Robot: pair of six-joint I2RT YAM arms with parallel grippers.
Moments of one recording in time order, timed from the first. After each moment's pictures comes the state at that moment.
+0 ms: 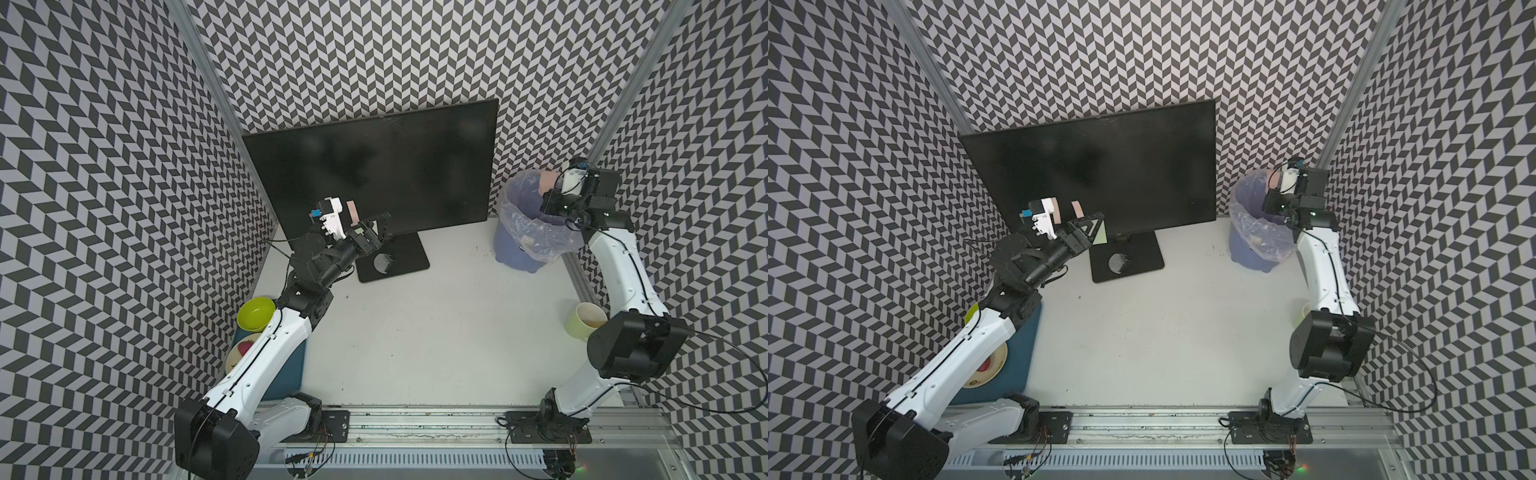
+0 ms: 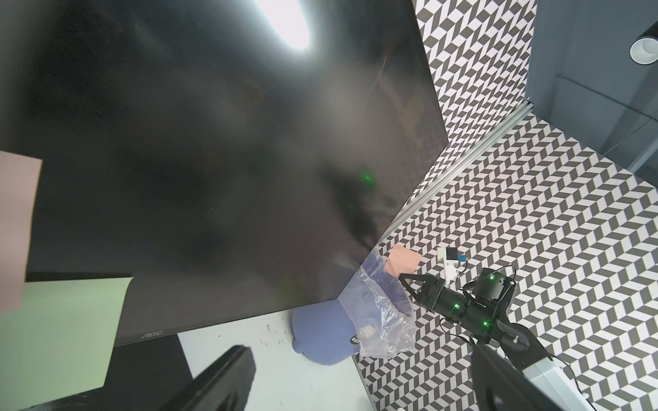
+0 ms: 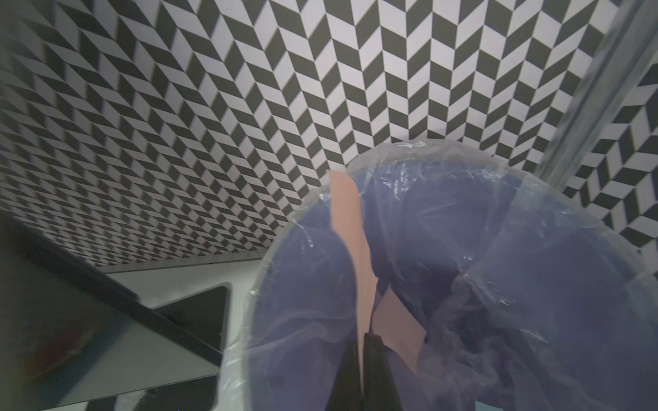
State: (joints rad) left arm -0.35 1.13 0.98 0.27 0.33 -0.86; right arm -0.16 1.69 1.75 -0.52 -0.22 0.08
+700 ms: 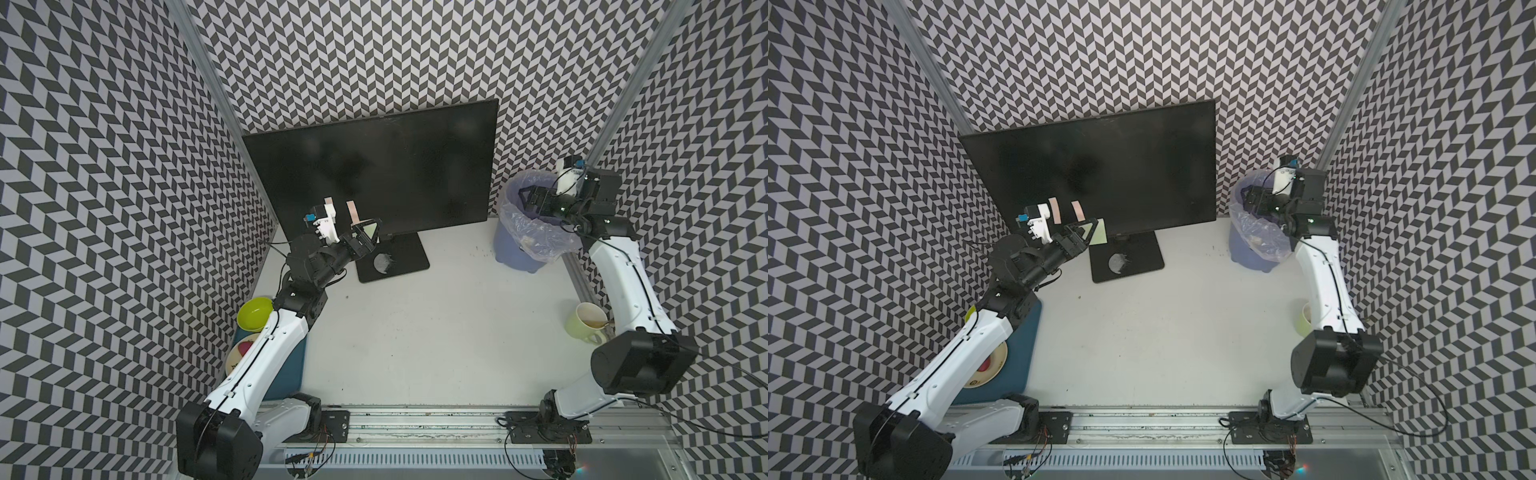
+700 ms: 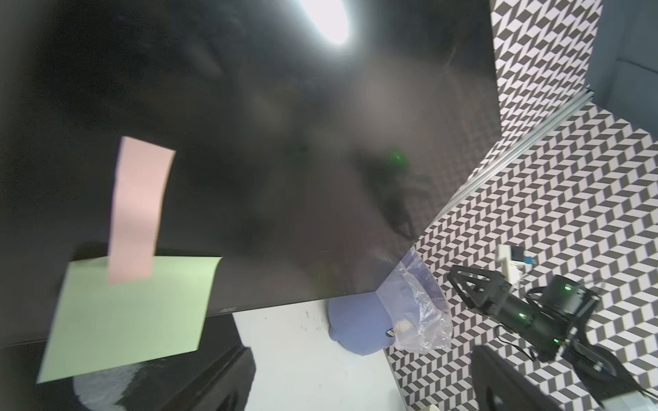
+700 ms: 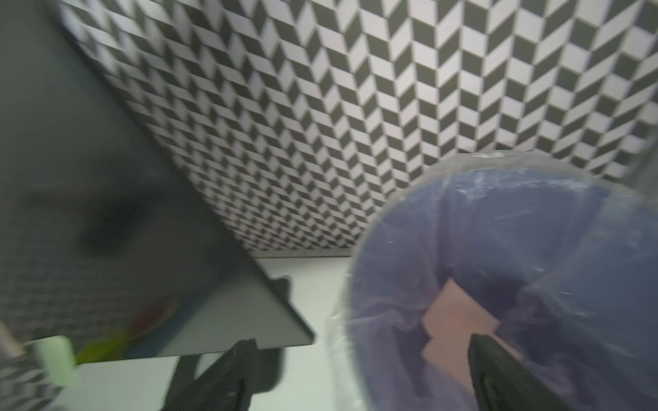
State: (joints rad) left arm -0.25 1.11 0.92 0.19 0.33 -0.80; right arm -0.06 1.54 1.63 -0.44 -0.40 0.19
